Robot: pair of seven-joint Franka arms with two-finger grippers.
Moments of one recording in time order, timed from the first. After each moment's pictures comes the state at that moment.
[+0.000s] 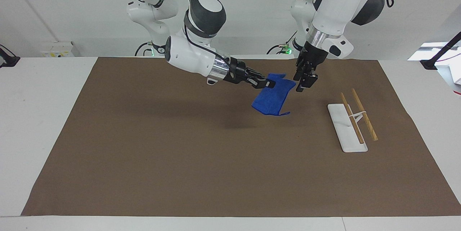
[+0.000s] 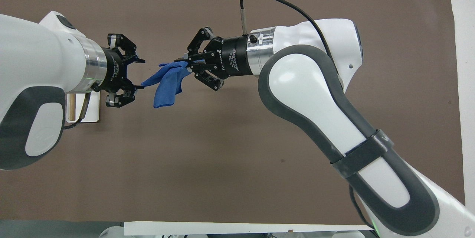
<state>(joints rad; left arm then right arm) -0.50 -0.08 0.04 -1.84 -0.10 1.95 -1.83 0.26 0.29 0.30 -1.65 1.18 2.26 0.96</state>
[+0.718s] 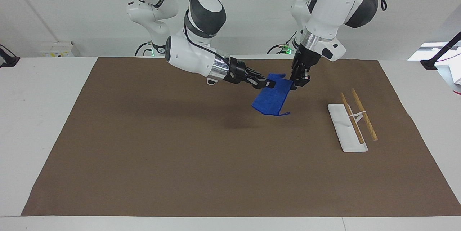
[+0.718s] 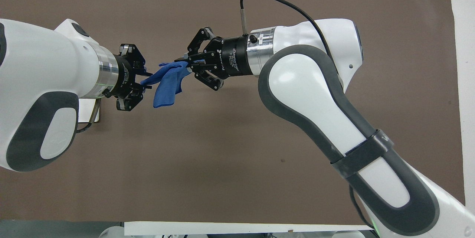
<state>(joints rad) -0.52 -0.08 0.04 -1.87 -0.11 1.95 -1.83 0.26 0.29 0.30 -1.65 1.18 2.26 0.96</state>
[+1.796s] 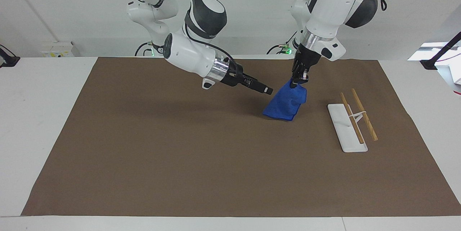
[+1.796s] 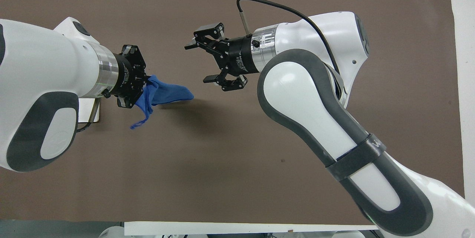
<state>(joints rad) -0.52 -0.08 0.04 -1.86 -0.10 1.97 -1.77 0.22 0.29 0.29 -1.66 0.87 2.24 0.75</state>
